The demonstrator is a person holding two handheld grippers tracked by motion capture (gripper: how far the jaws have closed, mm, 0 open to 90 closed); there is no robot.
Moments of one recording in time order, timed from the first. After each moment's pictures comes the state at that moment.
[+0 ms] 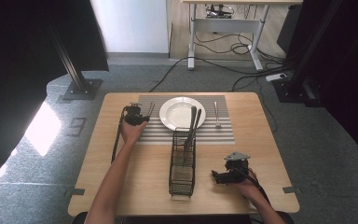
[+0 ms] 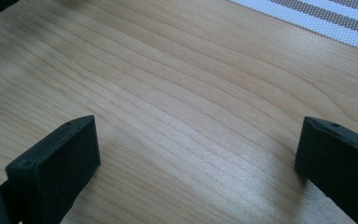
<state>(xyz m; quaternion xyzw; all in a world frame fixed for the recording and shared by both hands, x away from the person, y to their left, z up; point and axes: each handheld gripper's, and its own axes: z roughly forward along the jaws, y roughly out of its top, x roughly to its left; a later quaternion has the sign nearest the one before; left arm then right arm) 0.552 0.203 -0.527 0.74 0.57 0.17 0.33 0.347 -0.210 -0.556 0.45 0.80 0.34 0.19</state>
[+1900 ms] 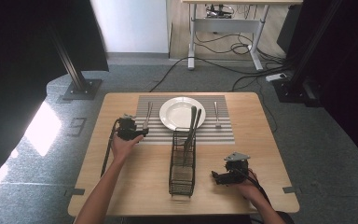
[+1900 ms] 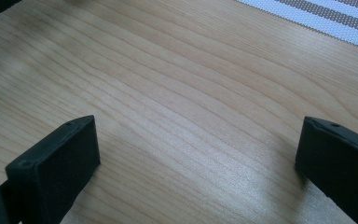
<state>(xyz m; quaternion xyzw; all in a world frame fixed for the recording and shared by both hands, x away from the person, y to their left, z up) 0.468 0.215 -0.500 0.75 0.52 0.16 0.37 0.345 -0.210 -0.556 0.45 0.81 0.34 0.18</state>
